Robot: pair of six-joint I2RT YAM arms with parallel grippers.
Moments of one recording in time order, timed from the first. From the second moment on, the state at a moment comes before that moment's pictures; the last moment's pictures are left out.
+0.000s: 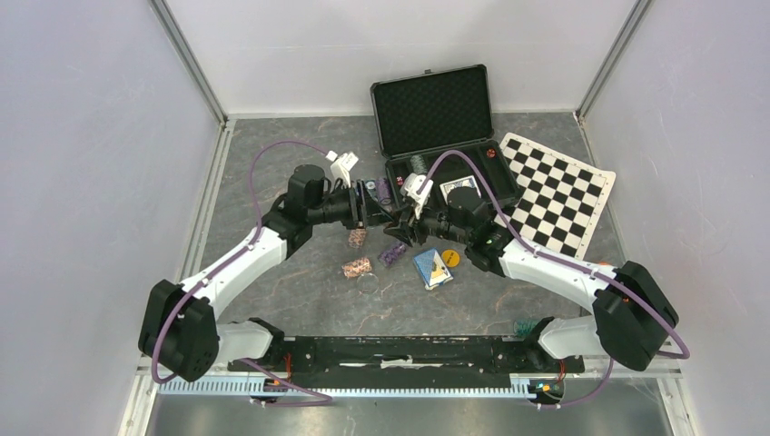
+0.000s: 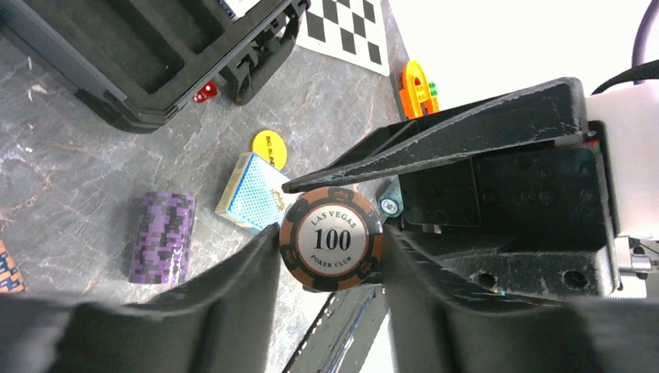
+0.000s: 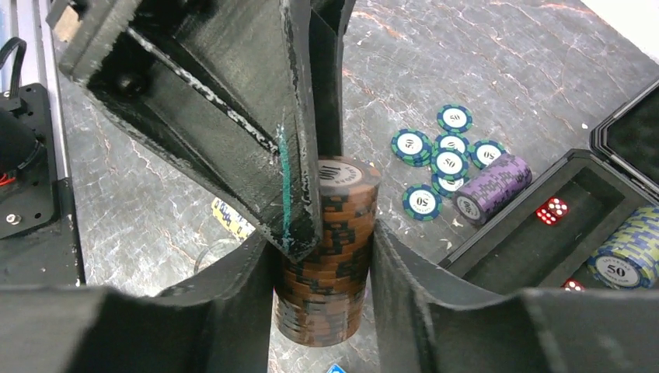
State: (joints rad) left arm -0.48 1.25 0.82 0.02 0.66 -0.67; right arm 0.76 1.33 0.76 0.33 -0.37 -0.10
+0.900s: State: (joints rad) left arm -0.28 0.77 0.54 -0.04 0.23 -0.72; right arm 0.60 1.83 1.12 0.38 0.11 0.00
